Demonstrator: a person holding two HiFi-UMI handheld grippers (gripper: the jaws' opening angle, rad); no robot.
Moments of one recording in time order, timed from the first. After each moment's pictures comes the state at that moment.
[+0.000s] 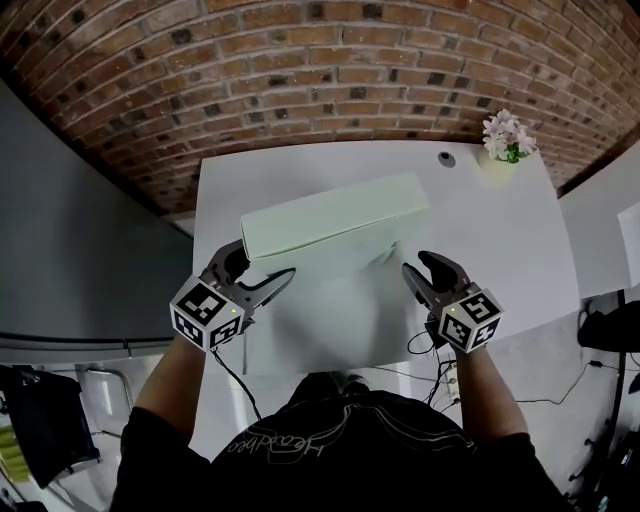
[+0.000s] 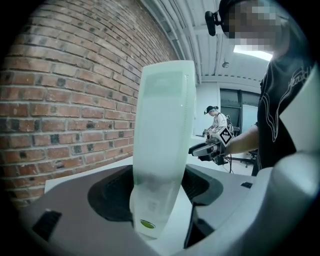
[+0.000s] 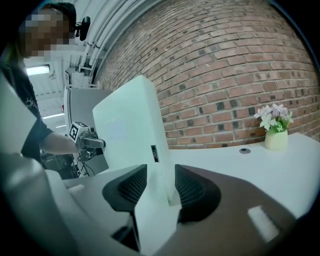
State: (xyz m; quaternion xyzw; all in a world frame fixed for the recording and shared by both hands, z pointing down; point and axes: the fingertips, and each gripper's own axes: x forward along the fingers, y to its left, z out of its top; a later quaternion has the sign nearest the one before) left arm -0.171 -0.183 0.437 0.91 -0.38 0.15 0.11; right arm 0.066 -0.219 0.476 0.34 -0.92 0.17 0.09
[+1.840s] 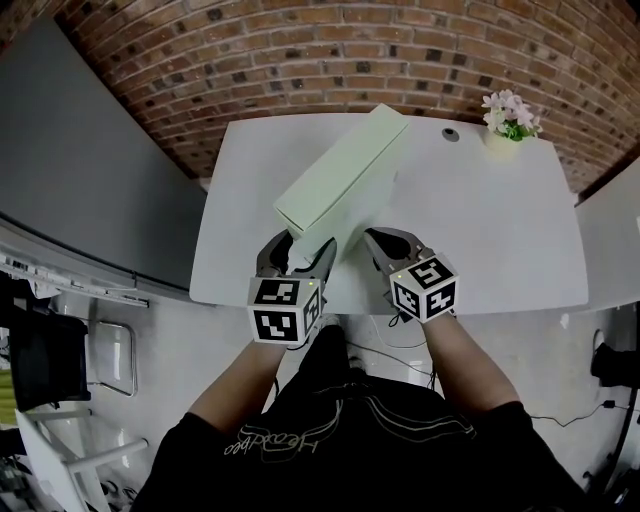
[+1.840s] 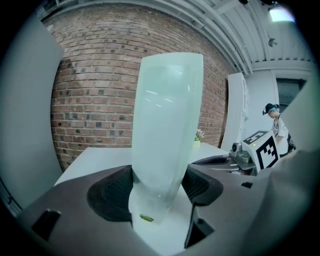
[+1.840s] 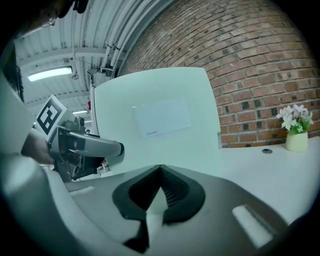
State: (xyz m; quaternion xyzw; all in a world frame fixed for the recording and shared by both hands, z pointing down) left arm -0.061 -0.097 0.447 0.72 -0.65 0.14 0.19; right arm 0.027 -0.140 0.479 0.24 -0.96 0.13 0.10
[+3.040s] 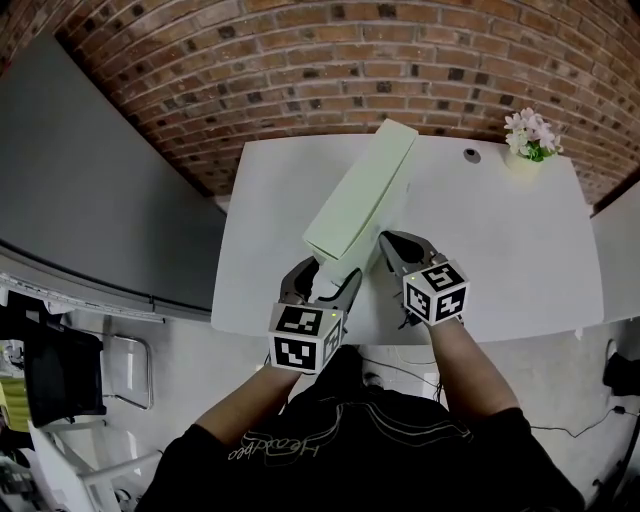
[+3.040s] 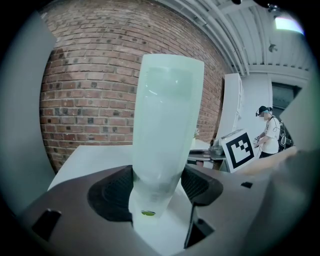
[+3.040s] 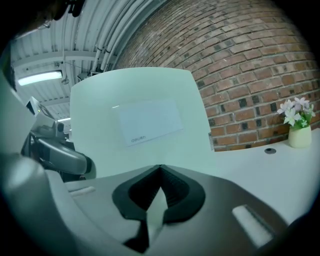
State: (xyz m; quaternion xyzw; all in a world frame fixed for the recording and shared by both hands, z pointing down) left arm -0.067 -0.116 0.448 0.75 -0.61 0.16 0.21; right arm -0.006 -0.201 0.479 0.28 -0.94 0.16 0.07
